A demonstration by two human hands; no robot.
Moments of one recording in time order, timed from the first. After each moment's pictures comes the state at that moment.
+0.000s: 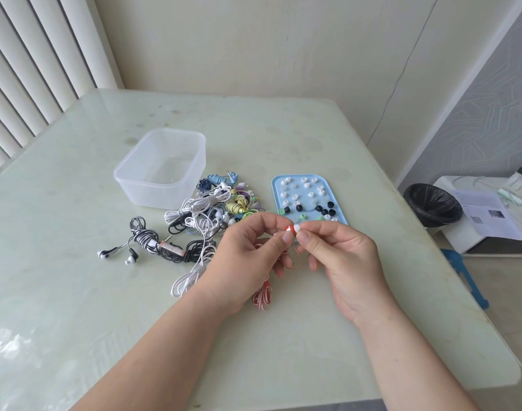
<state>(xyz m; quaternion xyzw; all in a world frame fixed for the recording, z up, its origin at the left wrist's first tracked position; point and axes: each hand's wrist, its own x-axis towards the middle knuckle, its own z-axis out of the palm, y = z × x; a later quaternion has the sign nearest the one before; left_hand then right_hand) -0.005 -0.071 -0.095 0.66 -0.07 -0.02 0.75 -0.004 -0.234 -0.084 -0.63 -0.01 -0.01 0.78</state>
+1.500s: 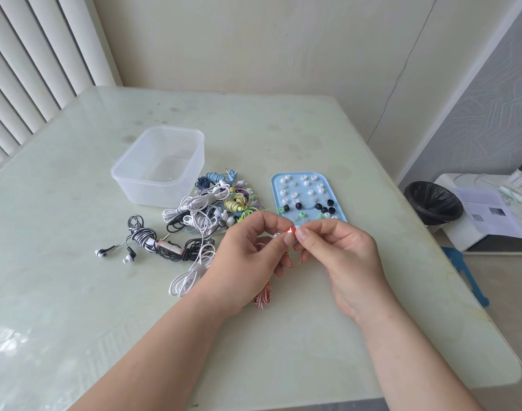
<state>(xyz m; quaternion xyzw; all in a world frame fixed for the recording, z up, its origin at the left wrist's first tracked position) -0.009 -0.071 -0.096 0.70 -0.08 0.00 0.71 -0.002 -0.238 -0.091 -0.64 -0.02 -0.01 0.77</state>
